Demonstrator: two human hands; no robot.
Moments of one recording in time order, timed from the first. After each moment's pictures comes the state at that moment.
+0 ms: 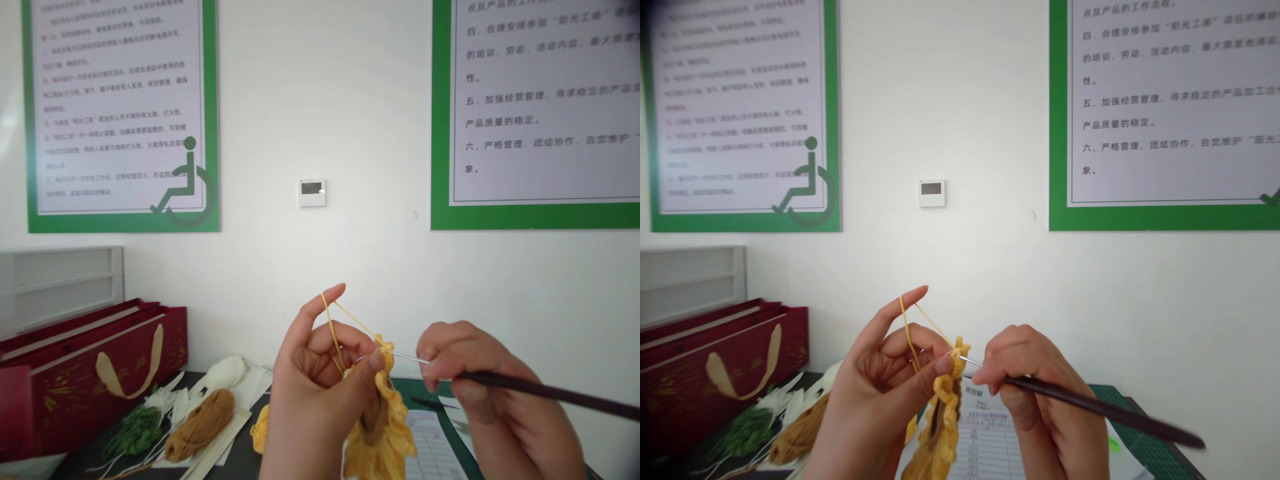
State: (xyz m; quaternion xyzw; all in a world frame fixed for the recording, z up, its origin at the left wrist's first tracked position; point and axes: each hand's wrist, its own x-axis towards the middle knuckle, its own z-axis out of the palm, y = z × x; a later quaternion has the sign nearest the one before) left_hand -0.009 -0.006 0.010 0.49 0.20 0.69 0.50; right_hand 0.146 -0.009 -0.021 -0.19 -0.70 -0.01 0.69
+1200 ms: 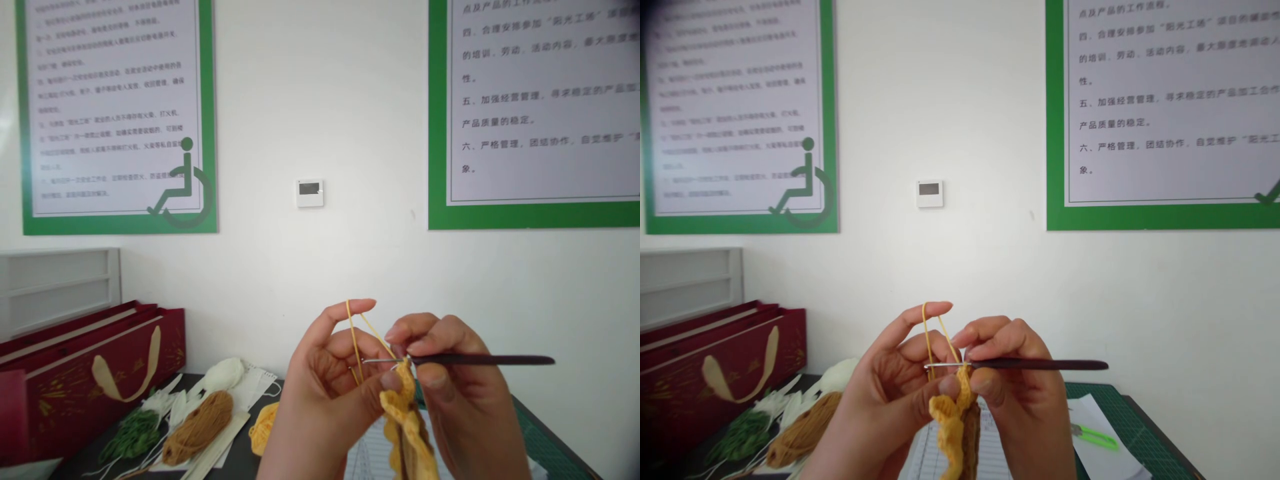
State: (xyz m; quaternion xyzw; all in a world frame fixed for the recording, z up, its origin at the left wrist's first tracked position) left_hand -0.014 -0.003 0.007 0.51 0.14 0.59 0.61; right_hand 0.128 0.016 -0.029 -0.07 -0.62 0.23 0.74
